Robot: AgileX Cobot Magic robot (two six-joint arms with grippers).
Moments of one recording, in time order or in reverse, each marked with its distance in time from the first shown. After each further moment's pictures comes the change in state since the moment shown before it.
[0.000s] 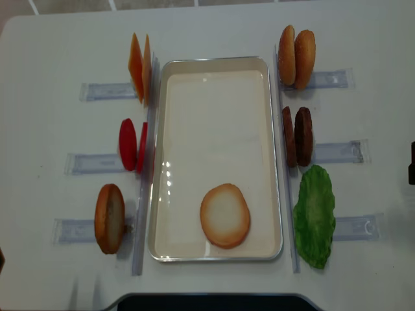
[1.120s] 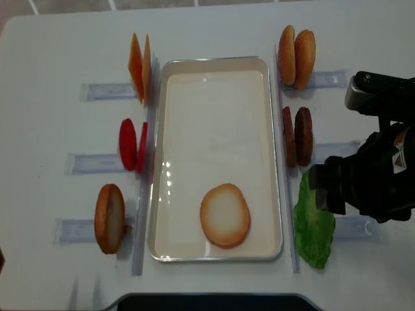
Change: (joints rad) left arm 0.000 0.000 0.000 0.000 0.000 0.000; right arm 0.624 0.155 0.000 -0.033 -0.143 0.546
